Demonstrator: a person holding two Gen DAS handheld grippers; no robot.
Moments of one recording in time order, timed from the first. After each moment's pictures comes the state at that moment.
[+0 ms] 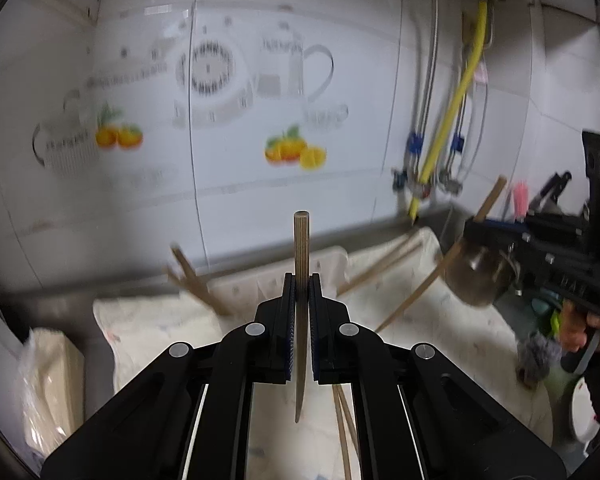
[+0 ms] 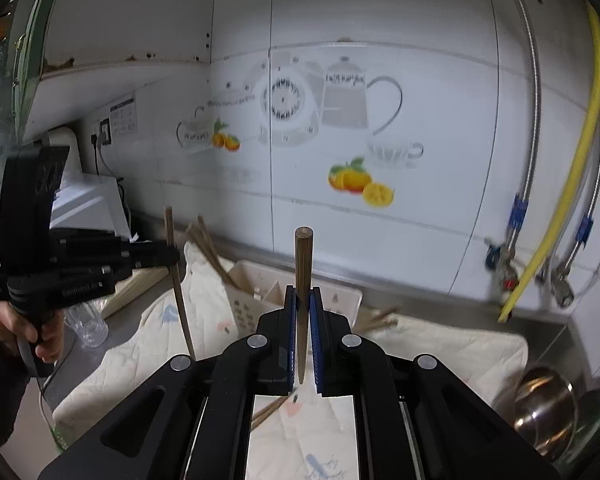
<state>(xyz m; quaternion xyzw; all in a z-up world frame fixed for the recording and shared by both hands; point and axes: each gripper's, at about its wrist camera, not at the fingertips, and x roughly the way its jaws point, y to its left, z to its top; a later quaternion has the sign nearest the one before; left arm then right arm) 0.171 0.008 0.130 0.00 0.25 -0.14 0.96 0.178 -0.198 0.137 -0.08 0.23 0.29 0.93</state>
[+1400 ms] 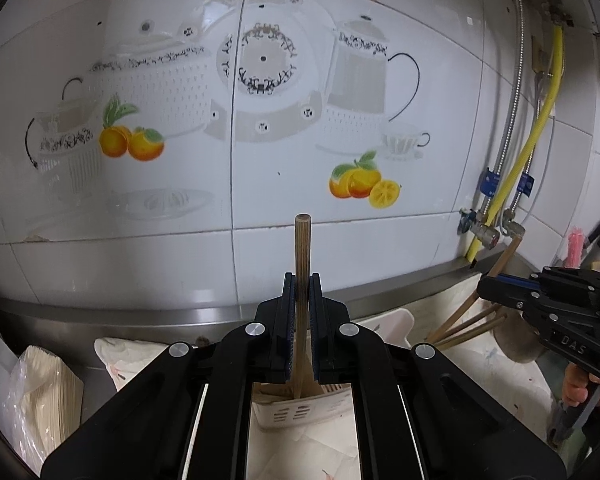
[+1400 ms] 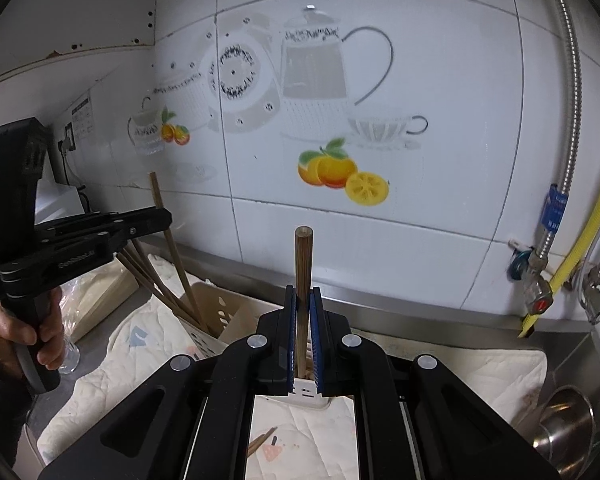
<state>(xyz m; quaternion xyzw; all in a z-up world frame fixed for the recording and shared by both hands) 0.260 0.027 0.112 -0.04 0.24 -0.07 0.97 0.276 -0.177 0.108 -0.06 0.26 0.27 0.92</state>
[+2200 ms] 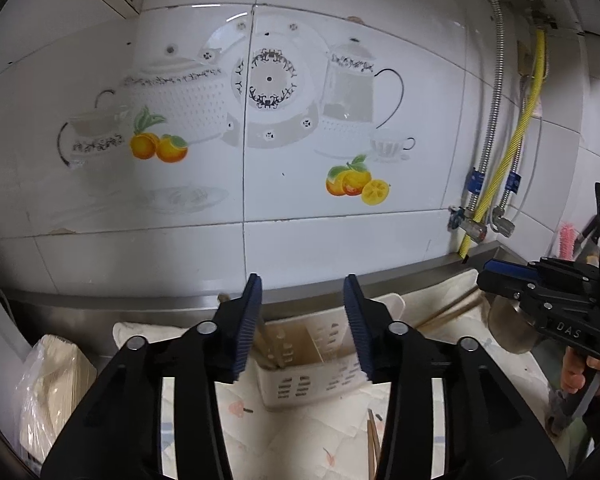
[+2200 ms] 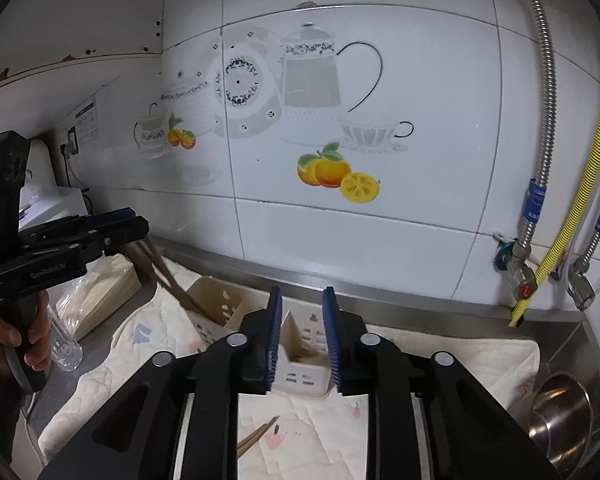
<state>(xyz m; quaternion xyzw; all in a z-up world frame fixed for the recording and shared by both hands) 0.206 0.029 0.118 -0.03 0.22 -0.06 0.97 0.244 -0.189 0.111 -0.06 0.25 0.26 0.93</state>
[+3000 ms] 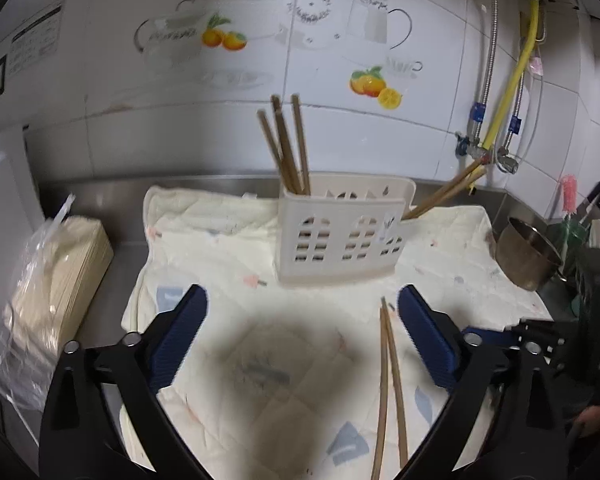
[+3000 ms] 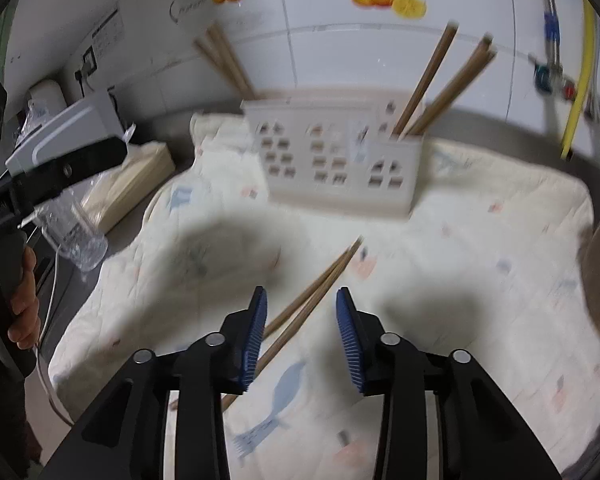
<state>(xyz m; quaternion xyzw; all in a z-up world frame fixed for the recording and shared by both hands) 0.099 0.046 0.013 -0.06 0.27 -0.02 0.96 0.136 -0.158 -0.041 -0.05 0.38 0.28 0.88</state>
